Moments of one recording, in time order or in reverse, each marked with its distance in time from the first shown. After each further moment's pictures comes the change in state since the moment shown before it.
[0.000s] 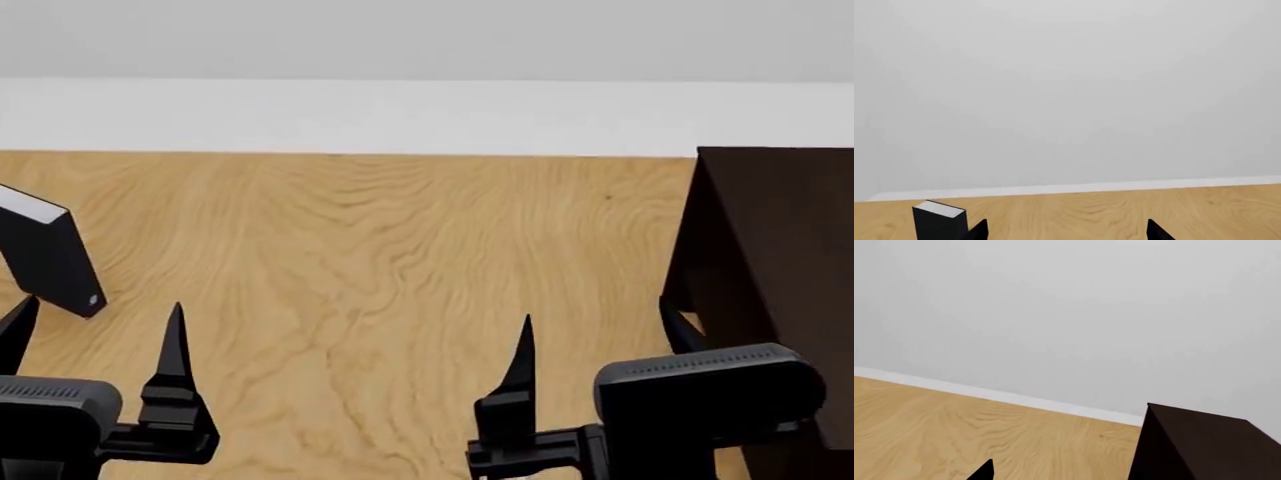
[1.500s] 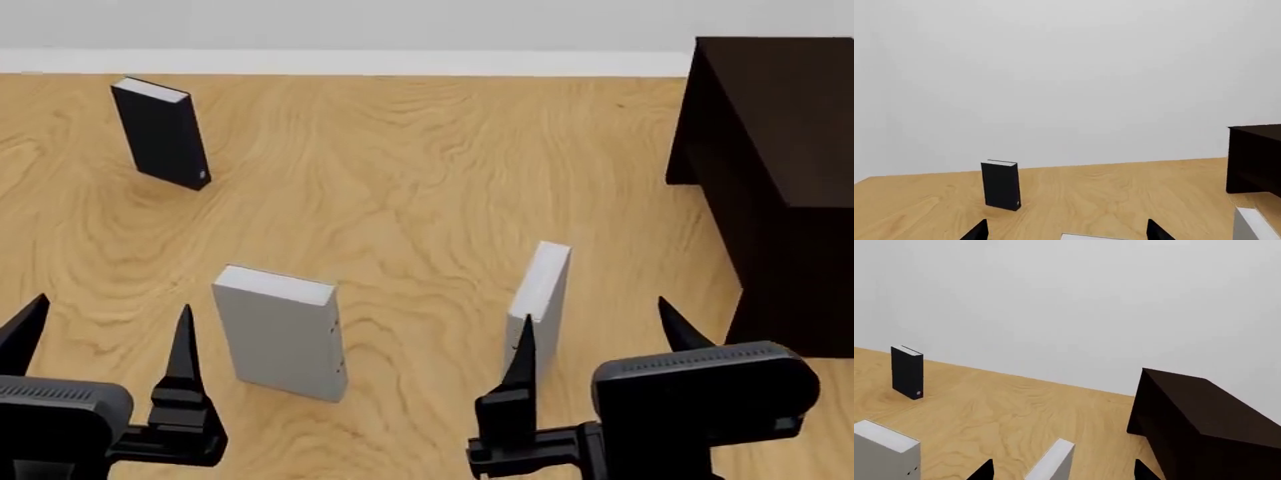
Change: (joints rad) left arm 0.004 0.038 -0.009 -0.008 0.051 -0.001 0.047; right arm 0.004 -0.023 0.005 0.023 -0.039 -0.006 -0.027
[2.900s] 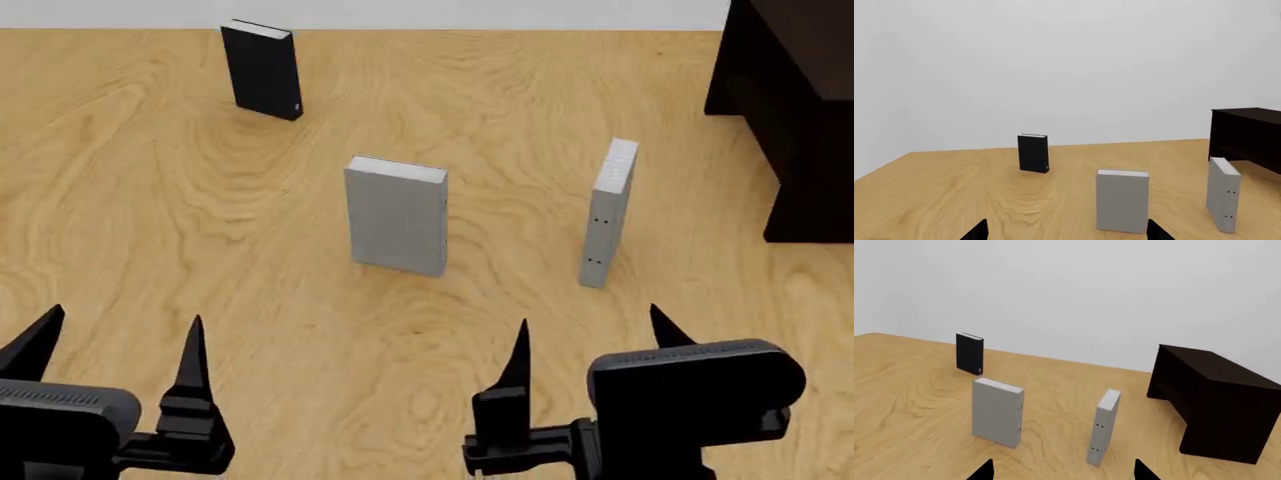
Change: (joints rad) left arm 0.015 0.050 -0.037 -0.030 0.033 0.006 0.076; right arm 0.017 -0.046 0.015 0.040 -0.021 0.026 -0.026
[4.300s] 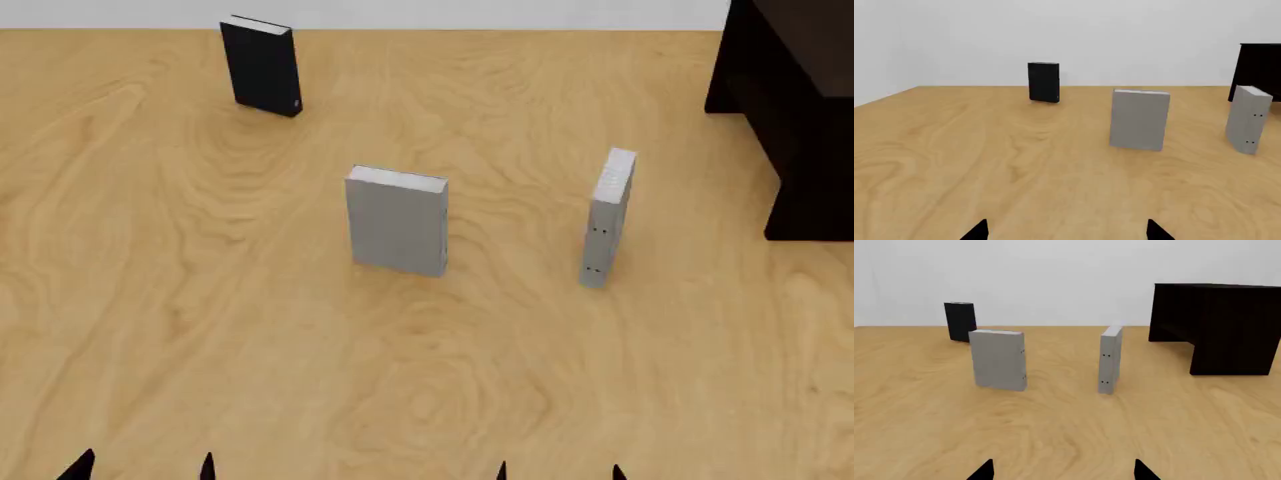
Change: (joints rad) left arm 0.170 0.120 -0.137 -0.529 0.108 0.525 0.142; right arm -0.267 -0.213 0.059 0.561 -0.127 -0.769 -0.032
